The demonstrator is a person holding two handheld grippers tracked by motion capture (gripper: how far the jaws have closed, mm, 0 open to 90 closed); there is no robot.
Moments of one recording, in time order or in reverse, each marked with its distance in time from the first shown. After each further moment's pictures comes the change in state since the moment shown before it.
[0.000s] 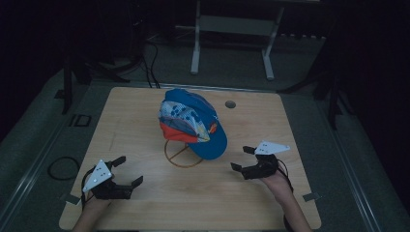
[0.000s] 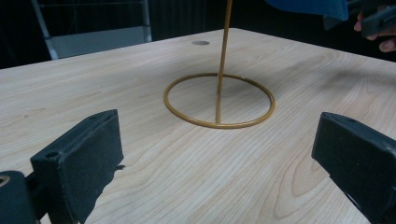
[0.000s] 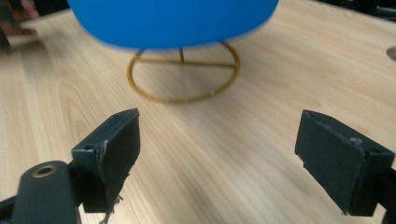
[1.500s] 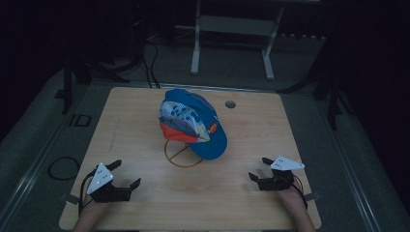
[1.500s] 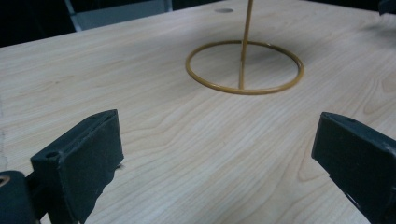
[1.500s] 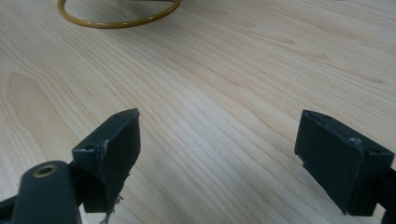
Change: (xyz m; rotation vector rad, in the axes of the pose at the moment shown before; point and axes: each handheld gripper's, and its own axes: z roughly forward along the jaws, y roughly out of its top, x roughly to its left) left arm -0.002 -0.009 -0.004 0.109 0.105 0.013; right arm -0.021 -0.073 -0.027 0.035 -0.172 0.001
